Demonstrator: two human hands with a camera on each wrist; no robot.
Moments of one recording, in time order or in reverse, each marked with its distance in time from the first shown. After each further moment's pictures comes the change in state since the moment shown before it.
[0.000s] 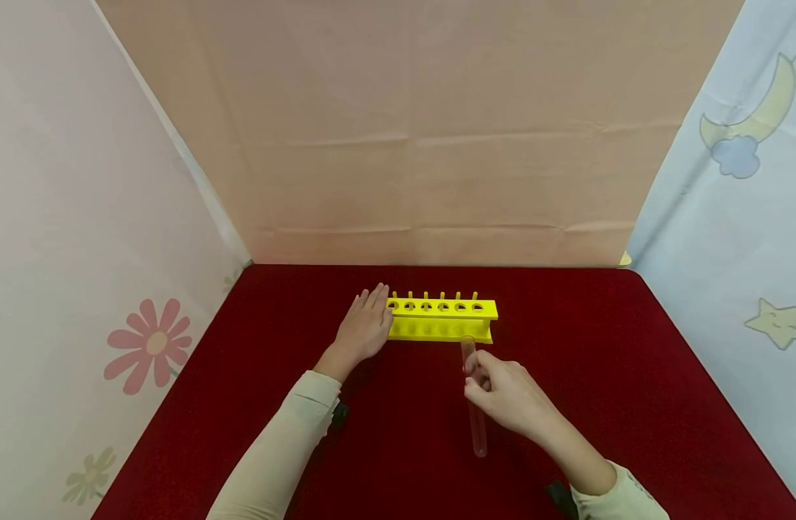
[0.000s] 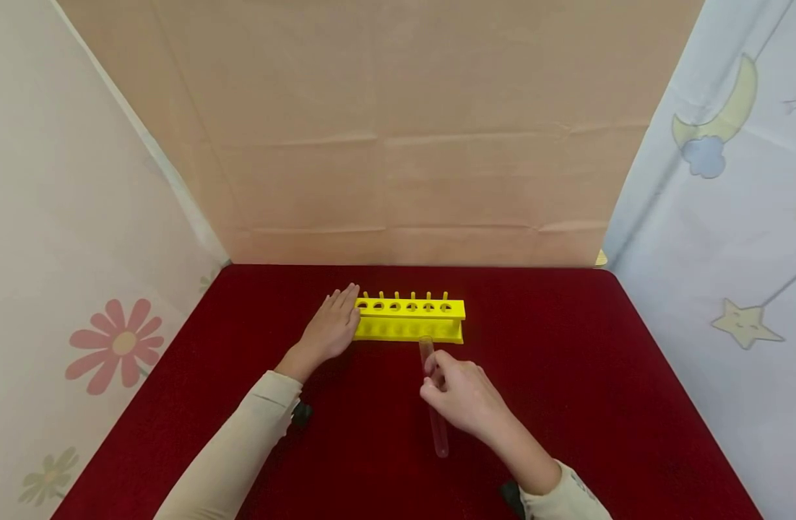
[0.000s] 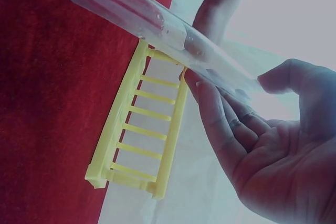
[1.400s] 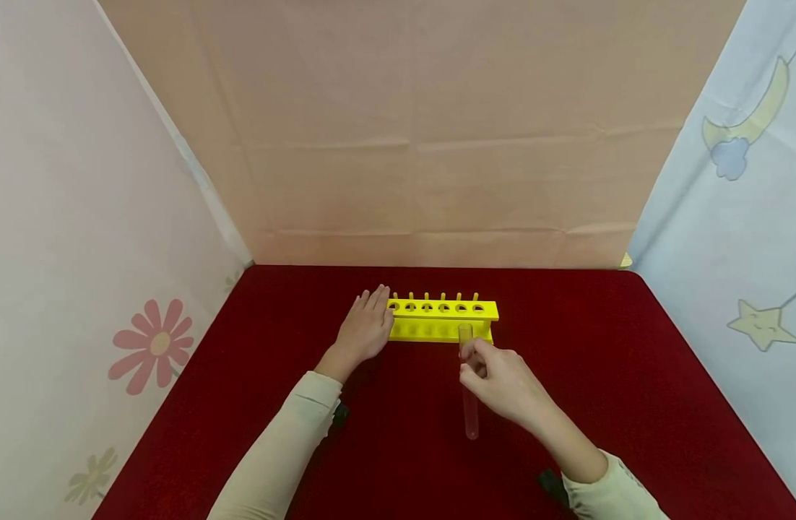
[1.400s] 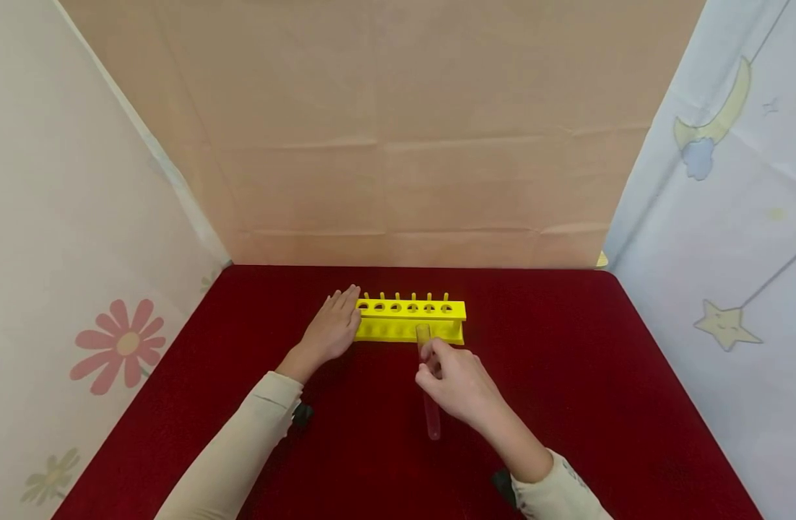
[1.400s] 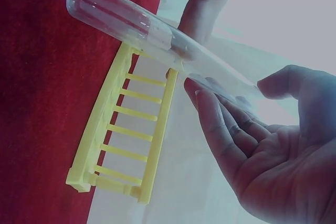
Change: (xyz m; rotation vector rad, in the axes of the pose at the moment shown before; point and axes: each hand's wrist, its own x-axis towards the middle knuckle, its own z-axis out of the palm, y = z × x) left_hand 0.000 0.000 0.002 0.039 -0.007 -0.002; right_hand 0.012 -0.010 -0.003 -0.002 0.053 0.002
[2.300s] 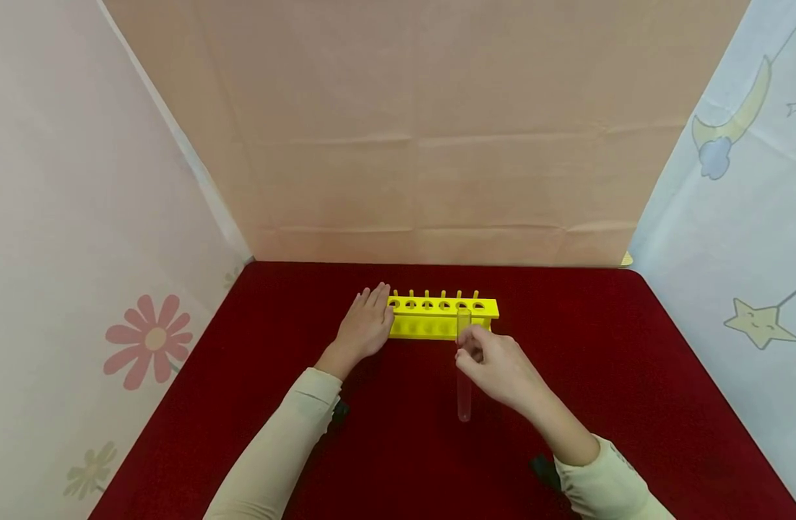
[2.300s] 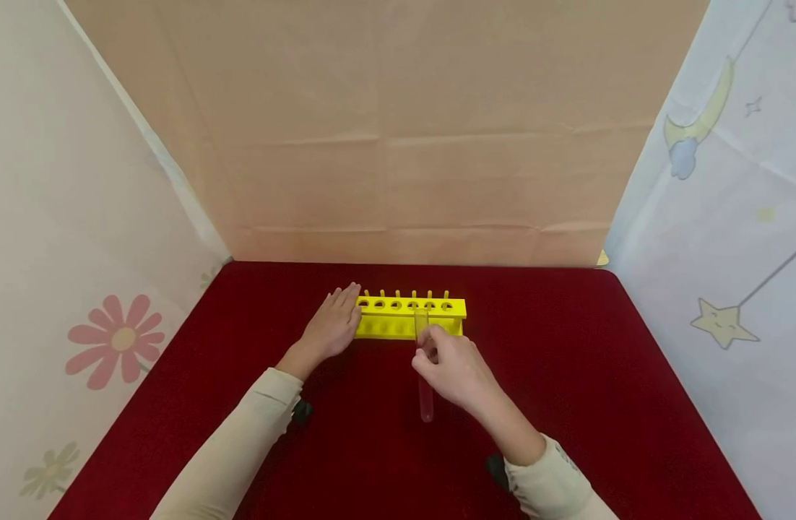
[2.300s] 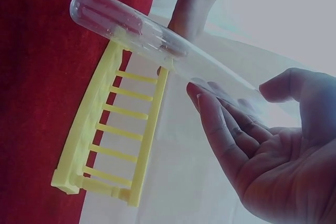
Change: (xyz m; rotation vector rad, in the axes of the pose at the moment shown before) left_hand 0.001 0.002 -0.003 -0.002 -0.004 0.000; right_hand 0.013 -0.008 -0.009 0.003 0.015 -0.032
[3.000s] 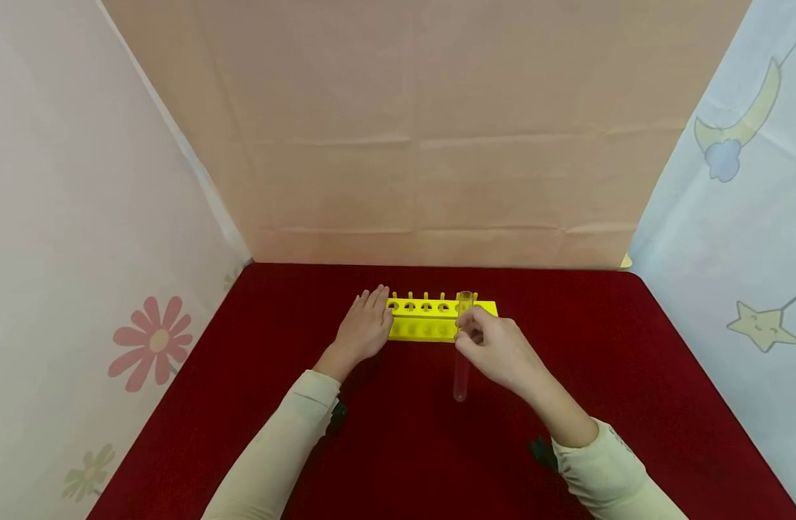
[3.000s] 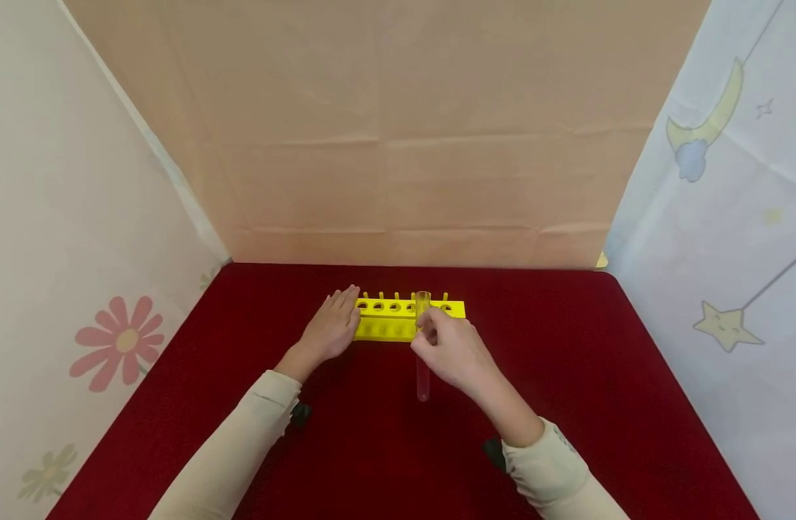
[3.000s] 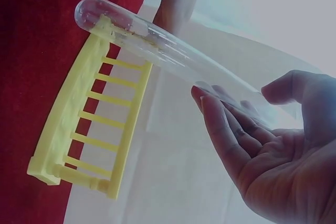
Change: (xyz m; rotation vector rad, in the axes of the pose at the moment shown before) left_hand -0.002 0.001 0.000 -0.019 -0.001 0.001; right_hand 0.015 -0.006 -0.016 -0.003 0.050 -0.039
